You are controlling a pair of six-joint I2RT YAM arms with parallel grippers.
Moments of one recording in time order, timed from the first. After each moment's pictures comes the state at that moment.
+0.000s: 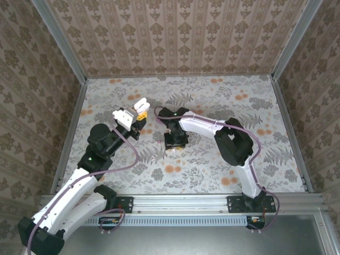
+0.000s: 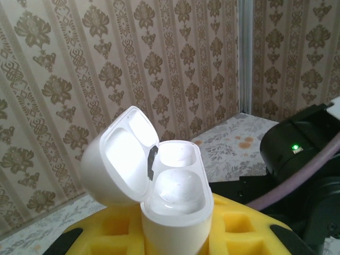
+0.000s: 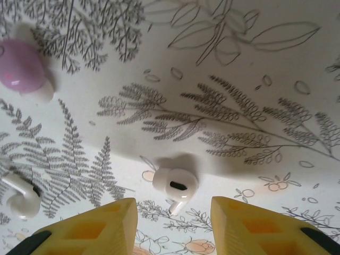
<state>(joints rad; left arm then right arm) -0.57 0.73 0.63 0.12 0.16 0.13 0.77 2.13 1.66 -1.01 -0.14 0.66</state>
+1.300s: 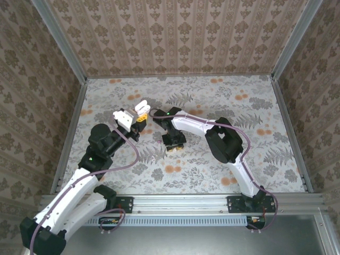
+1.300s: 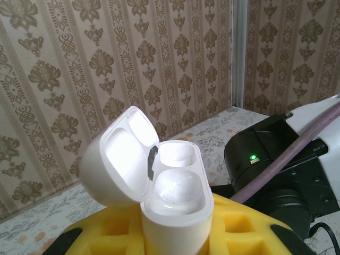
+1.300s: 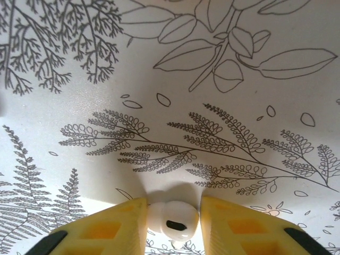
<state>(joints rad) -0.53 0.73 0.60 0.13 0.22 0.10 0.79 2.27 1.82 -1.16 -0.08 0.59</state>
